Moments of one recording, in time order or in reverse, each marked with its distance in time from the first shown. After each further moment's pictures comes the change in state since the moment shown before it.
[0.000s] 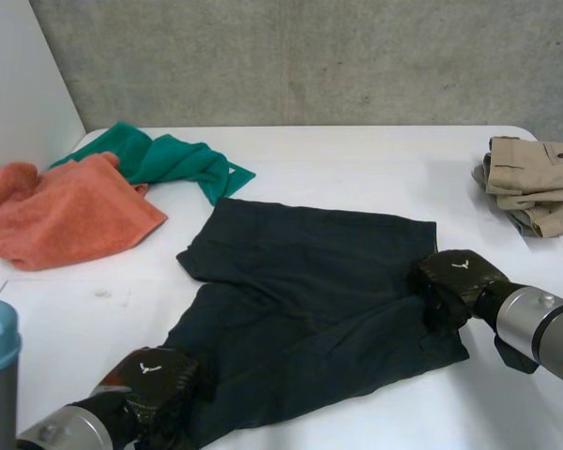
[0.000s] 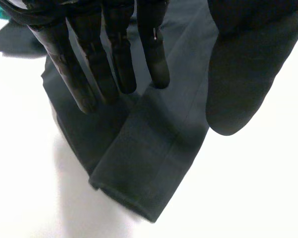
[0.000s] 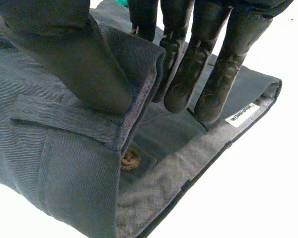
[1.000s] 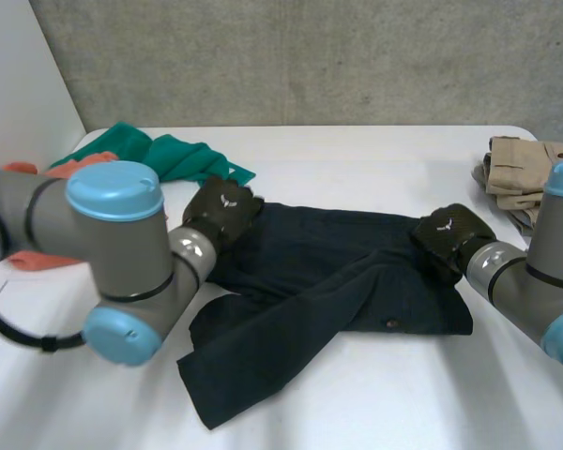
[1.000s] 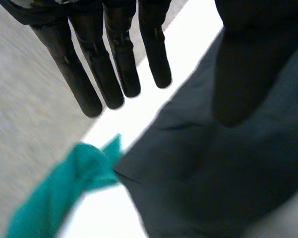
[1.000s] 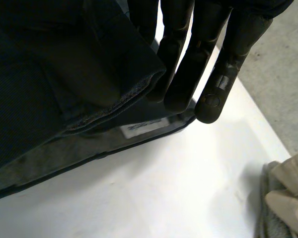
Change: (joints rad) left arm -0.066 -0.596 0.753 0.330 -0.070 0.495; right arm 0.131 0.195 -0.311 -0.017 0.265 -0.378; left_hand 0.104 0.149 0.149 0.164 0.167; right_hand 0.000 0.000 0.000 0.000 0.000
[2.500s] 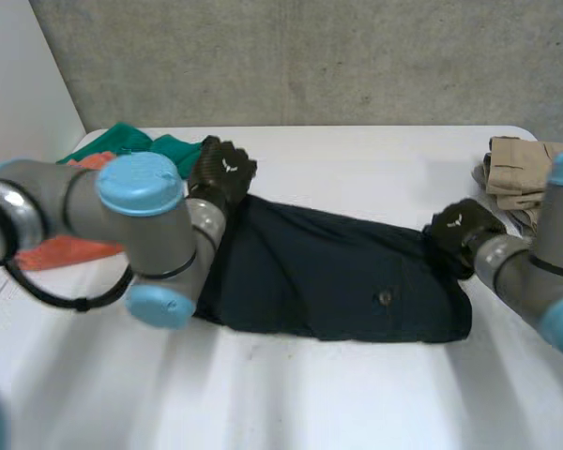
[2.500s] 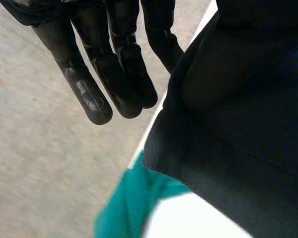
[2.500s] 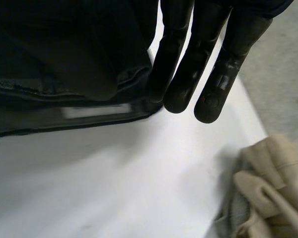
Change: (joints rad) left arm -0.006 -0.168 0.219 0.160 -0.110 0.206; right arm -0.009 0.031 -0.060 0.029 0.073 -0.125; left_hand 0.413 0.426 0.417 0.416 0.383; right_hand 0.000 0.000 0.000 0.000 0.001
